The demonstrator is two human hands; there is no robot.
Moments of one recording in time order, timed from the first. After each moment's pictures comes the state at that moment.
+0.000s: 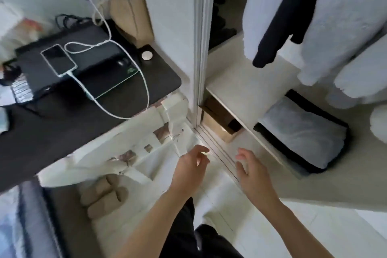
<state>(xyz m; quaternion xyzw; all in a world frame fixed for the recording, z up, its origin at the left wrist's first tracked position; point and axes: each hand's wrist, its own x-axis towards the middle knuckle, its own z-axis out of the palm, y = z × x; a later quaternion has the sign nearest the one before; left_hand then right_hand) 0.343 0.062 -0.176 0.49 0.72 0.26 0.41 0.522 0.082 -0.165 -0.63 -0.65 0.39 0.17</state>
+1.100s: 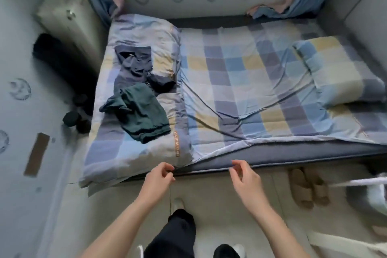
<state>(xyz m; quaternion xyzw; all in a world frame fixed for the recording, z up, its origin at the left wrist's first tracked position) 0.538 -0.746 -0.226 -0.50 0.72 0.48 0.04 0.356 -0.567 -0.198 0.22 -0.87 0.33 -0.29</state>
